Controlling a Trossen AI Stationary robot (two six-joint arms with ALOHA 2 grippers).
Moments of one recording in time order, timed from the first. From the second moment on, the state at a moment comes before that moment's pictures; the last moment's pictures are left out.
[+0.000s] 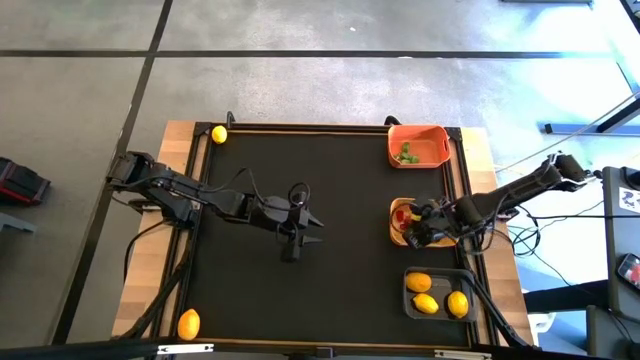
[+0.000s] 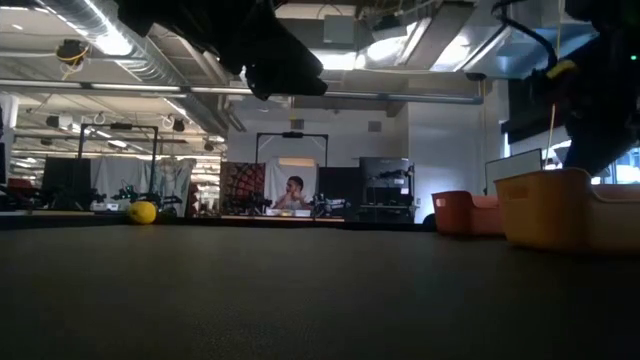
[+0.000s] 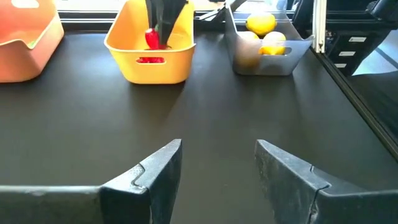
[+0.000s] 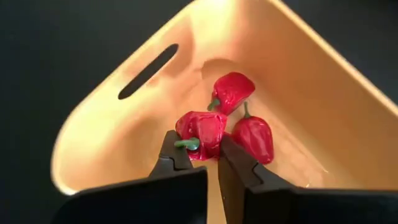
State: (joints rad) left arm -0.16 1.50 0.84 0.17 -0.07 -0.08; right arm 0.39 1.01 0.62 -0.89 0.36 1.15
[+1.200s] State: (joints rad) left arm 0.03 1.47 0.92 -0.34 -0.42 -0.28; right arm 0.39 1.10 0.79 -0.60 0.54 0.78
